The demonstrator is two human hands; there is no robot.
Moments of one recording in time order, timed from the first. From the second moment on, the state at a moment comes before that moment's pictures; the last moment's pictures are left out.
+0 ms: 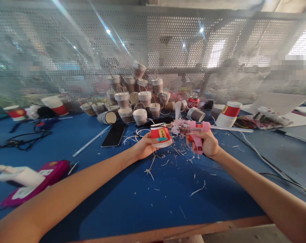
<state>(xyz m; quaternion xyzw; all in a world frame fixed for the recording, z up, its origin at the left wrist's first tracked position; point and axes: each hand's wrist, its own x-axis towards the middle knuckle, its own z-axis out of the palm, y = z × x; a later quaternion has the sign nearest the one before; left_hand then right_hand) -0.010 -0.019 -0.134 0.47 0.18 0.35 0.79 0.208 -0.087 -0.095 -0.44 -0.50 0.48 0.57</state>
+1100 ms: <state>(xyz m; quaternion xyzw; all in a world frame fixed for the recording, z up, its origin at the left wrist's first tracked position) -0.011 -0.018 -0.134 0.44 0.16 0.35 0.81 0.213 -0.079 -0.103 -0.45 -0.51 0.45 0.57</state>
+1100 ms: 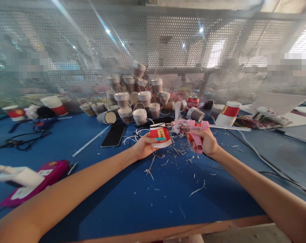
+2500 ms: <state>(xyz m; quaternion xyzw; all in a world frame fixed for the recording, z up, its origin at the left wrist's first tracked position) -0.004 -0.026 -0.129 0.48 0.17 0.33 0.80 0.193 -0.083 -0.117 -0.48 -0.68 0.32 0.45</state>
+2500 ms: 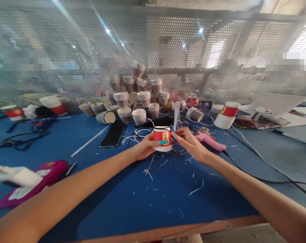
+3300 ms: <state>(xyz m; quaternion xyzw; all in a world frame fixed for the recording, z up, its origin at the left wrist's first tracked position) -0.005 -0.030 -0.131 0.51 0.15 0.32 0.79 0.196 -0.087 -0.091 -0.31 -0.51 0.60 0.53</state>
